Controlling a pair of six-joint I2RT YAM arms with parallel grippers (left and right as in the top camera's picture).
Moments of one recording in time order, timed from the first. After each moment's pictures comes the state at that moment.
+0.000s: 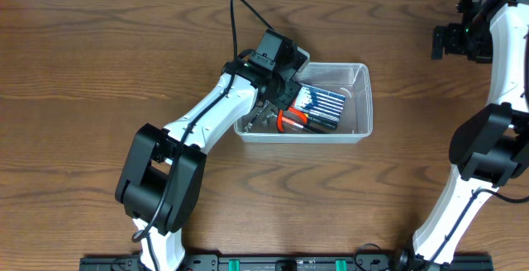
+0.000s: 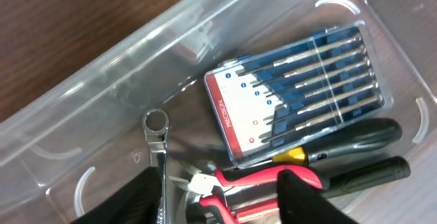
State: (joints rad) left arm -0.52 1.96 1.45 -0.55 0.19 0.09; right arm -0.25 2.24 2.24 -1.40 0.06 -0.09
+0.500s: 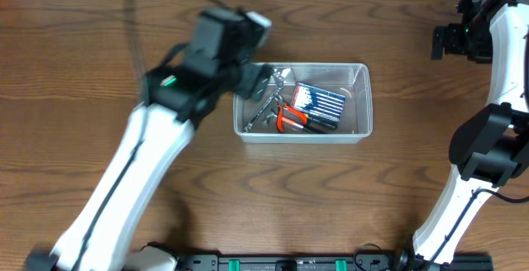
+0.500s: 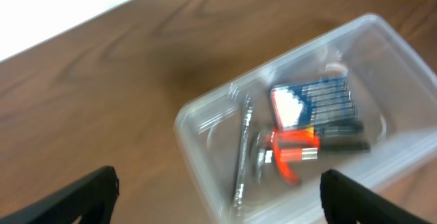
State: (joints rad) left arm -0.43 1.44 1.51 -0.88 0.03 0.10; right arm -0.25 2.24 2.24 -1.40 0.06 -0.09
